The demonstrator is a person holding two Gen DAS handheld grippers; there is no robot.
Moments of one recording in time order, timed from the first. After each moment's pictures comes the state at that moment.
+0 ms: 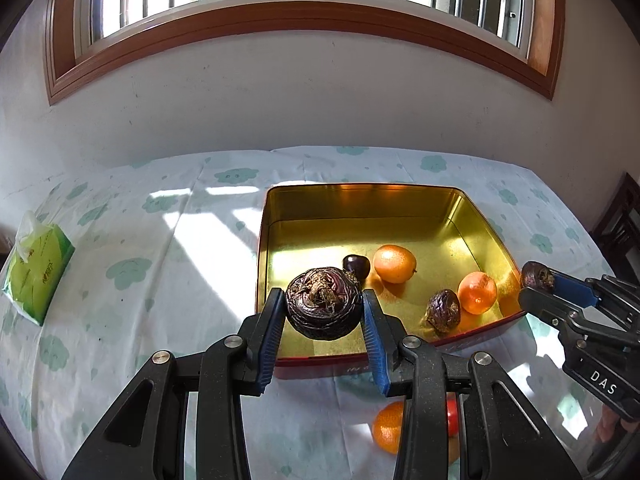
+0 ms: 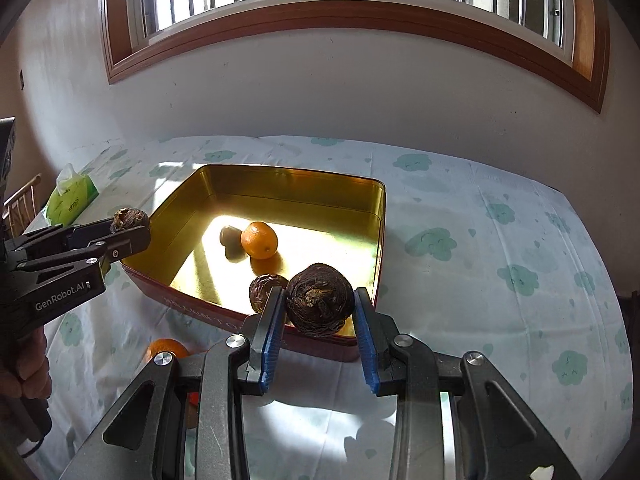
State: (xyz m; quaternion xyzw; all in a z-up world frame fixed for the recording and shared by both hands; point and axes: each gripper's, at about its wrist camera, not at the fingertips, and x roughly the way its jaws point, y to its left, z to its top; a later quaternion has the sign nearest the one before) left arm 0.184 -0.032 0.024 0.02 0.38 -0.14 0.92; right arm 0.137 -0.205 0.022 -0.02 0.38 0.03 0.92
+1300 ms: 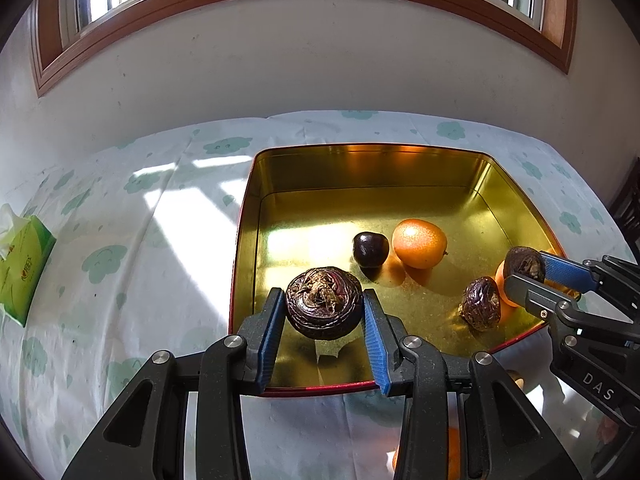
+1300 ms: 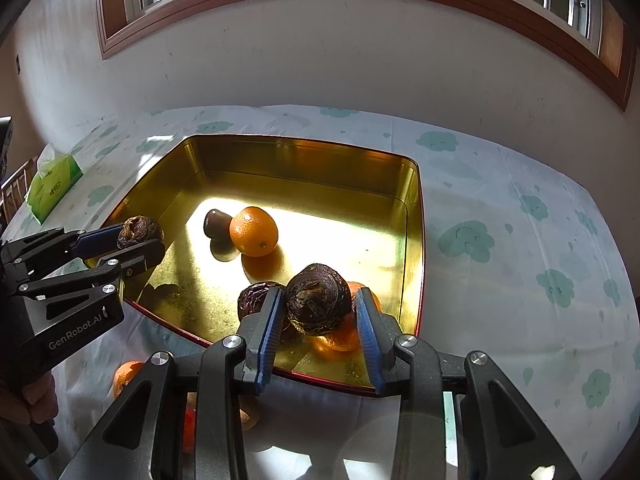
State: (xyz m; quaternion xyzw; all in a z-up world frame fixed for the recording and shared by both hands) left arm 0.216 -0.044 -0.015 0.04 0.41 -0.12 0.90; right arm 0.180 -0.193 -0.012 -0.03 0.42 0.03 0.91
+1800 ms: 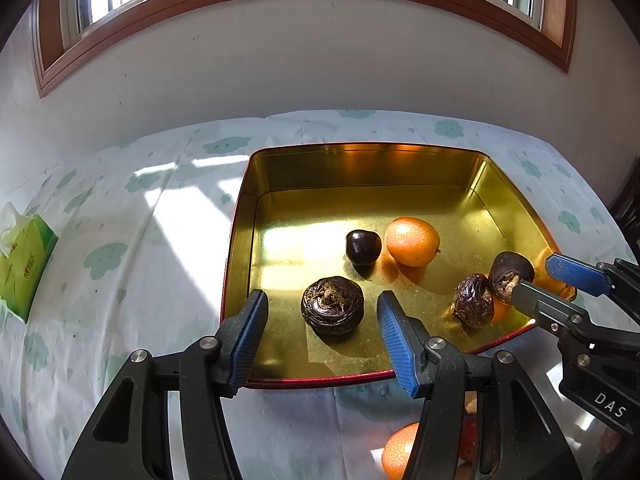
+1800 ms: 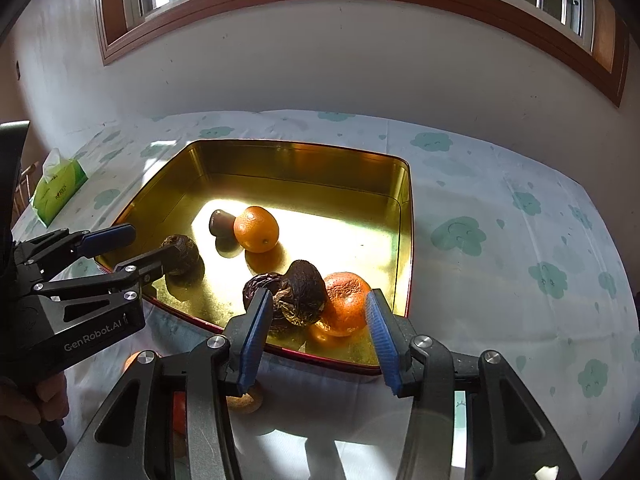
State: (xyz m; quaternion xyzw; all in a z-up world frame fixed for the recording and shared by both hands) left arm 0.209 -0.047 -0.013 0.04 0.42 -0.12 0.90; right arm 0.166 -0.197 -0.003 -0.02 0.41 0.03 0.91
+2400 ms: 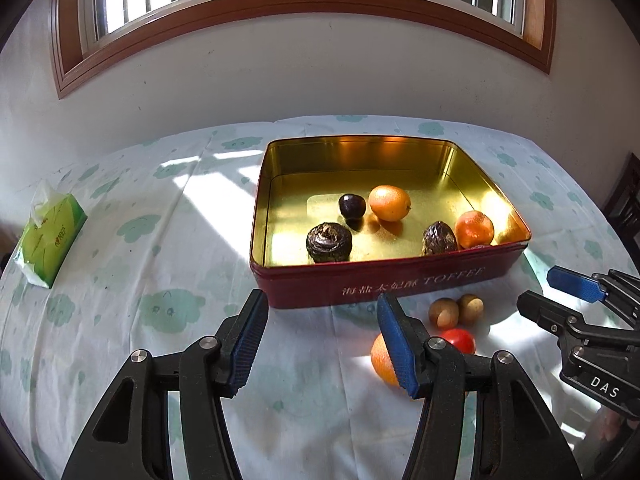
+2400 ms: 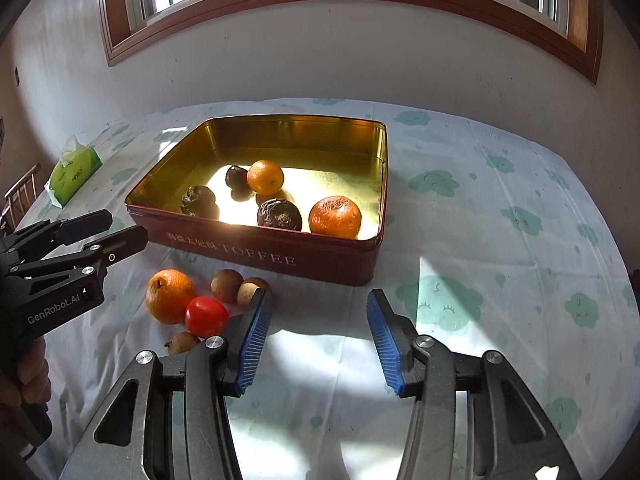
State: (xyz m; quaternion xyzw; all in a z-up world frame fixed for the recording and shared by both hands) left arm 0.133 -0.030 0.000 0.05 0.39 -0.12 0.91; right arm 0.093 -0.204 -0.009 0.00 0.42 0.02 0.91
